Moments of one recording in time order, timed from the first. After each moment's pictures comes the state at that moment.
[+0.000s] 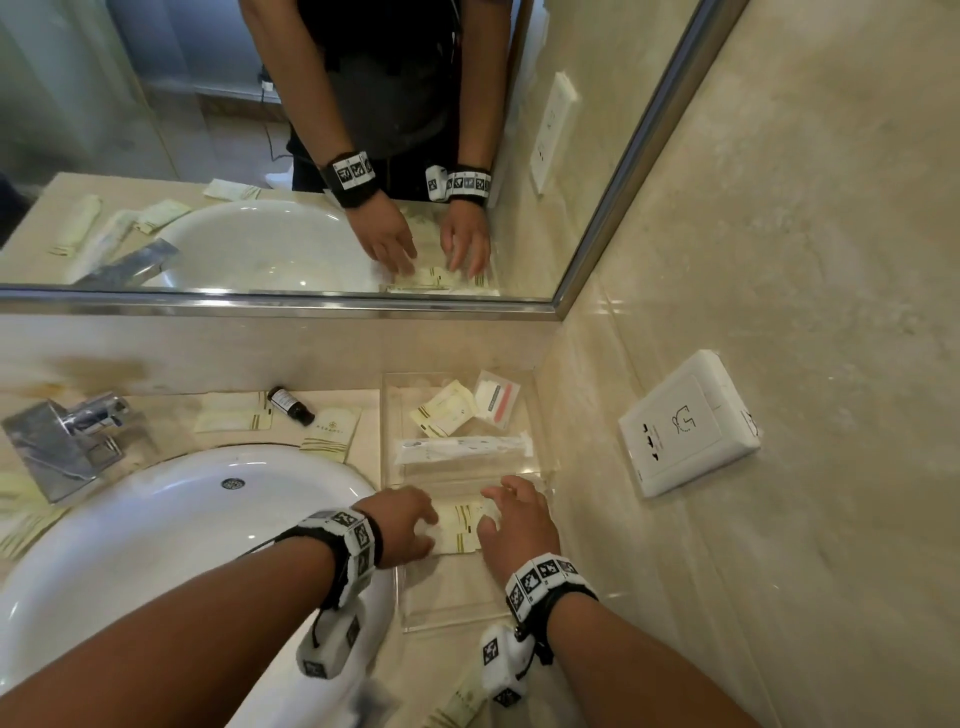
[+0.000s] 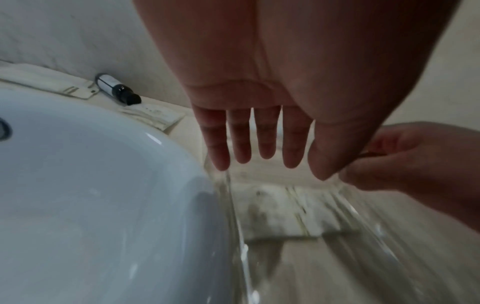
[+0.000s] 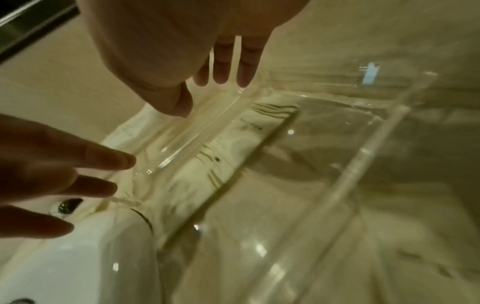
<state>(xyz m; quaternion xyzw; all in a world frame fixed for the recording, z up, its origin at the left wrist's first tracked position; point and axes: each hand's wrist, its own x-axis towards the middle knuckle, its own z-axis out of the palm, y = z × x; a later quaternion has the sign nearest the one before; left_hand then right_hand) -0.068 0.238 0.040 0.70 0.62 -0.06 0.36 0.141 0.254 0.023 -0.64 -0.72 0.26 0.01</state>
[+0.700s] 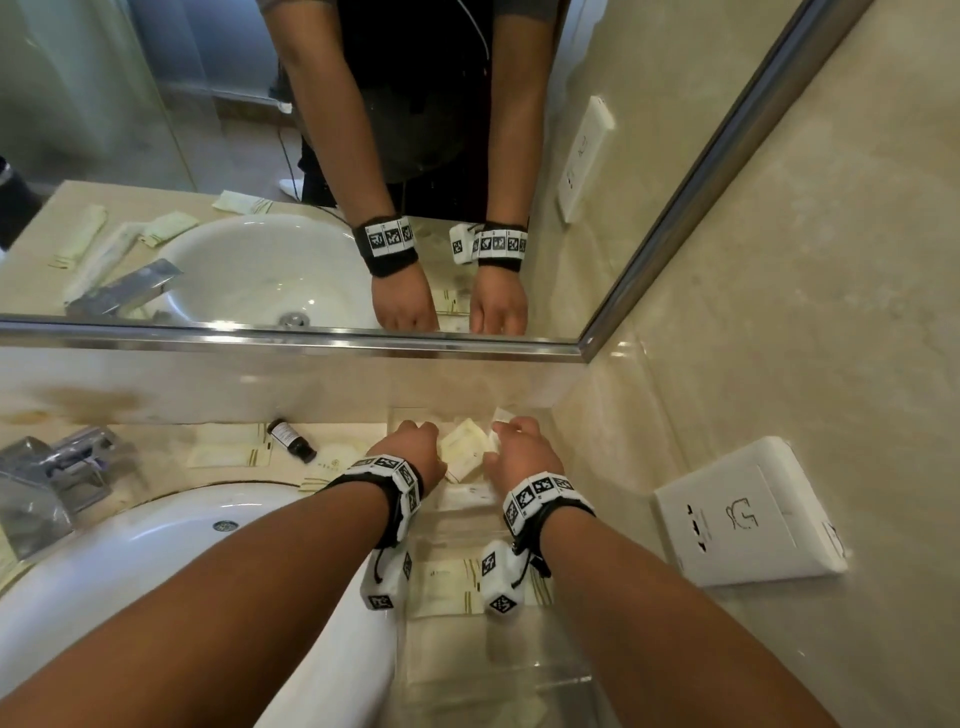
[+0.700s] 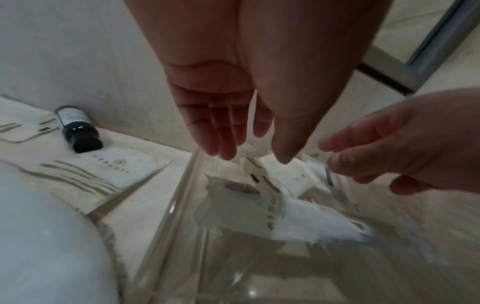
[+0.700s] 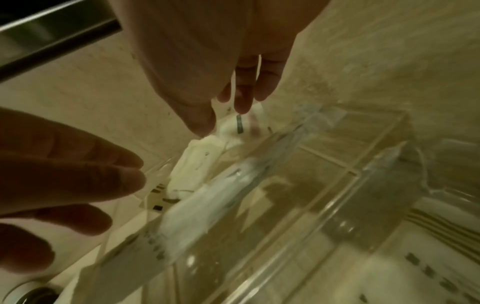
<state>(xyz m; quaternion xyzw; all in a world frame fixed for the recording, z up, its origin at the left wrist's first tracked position) -0.083 0.367 0.049 0.59 0.75 -0.01 0.30 0.085 0.400 0.056 -0.64 -0.74 0.21 -0.05</state>
